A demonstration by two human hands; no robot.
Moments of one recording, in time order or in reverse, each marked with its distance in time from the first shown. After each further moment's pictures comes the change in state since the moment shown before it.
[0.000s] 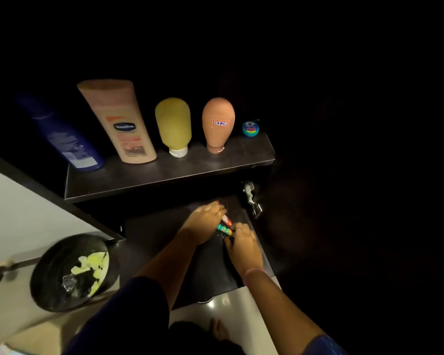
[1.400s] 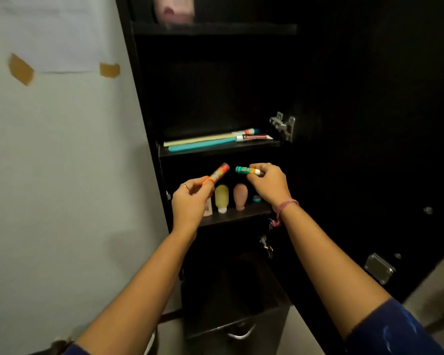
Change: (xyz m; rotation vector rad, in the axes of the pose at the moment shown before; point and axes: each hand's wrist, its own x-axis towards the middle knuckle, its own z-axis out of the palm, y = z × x) left_hand -0.271 0.122 -0.320 -1.251 1.063 -0.282; right_hand -0.182 -0.188 -0.314 0.570 0.485 -0.361
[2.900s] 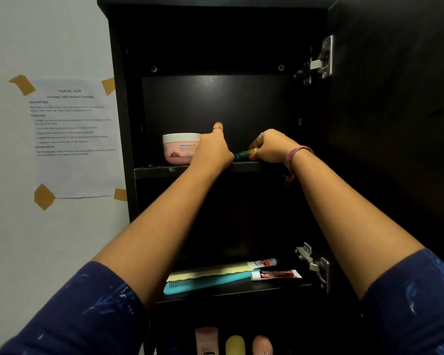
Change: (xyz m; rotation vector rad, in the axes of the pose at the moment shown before) left_hand 0.218 0.274 0.116 0.948 0.027 0.391; right_hand 0.261 -0.226 -0.099 -0.431 -0.135 -0.396
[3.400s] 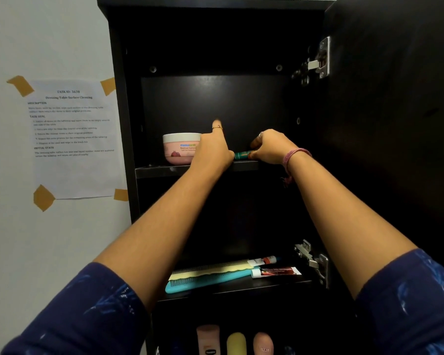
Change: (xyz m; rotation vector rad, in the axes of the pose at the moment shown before) left_hand -0.005 -0.003 0.002 -0.026 0.076 0.049; right_hand -0.003 -0.003 0.003 -0.006 0.052 0.034
